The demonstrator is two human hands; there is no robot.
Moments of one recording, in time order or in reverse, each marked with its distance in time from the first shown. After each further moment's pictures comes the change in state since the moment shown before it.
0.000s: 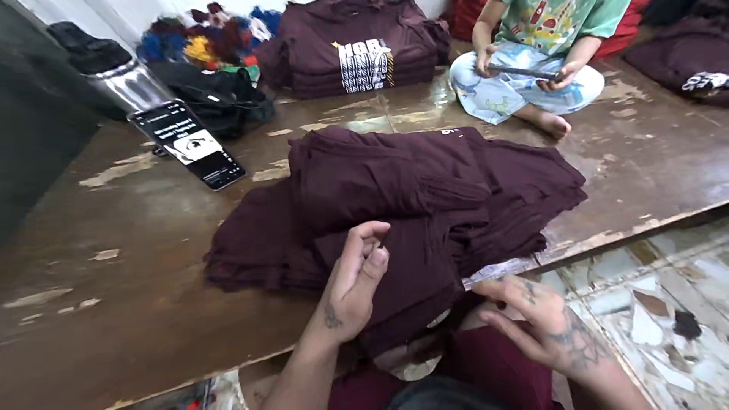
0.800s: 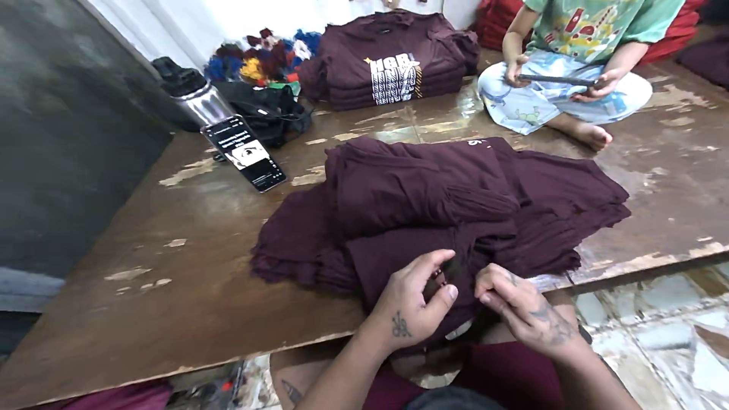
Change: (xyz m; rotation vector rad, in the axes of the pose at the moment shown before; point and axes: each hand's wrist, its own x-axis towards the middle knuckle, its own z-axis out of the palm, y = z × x) left_hand -0.005 0.004 0.023 0.246 -0.124 0.075; right_hand 0.028 0.017 0.040 0.325 0.000 -0.042
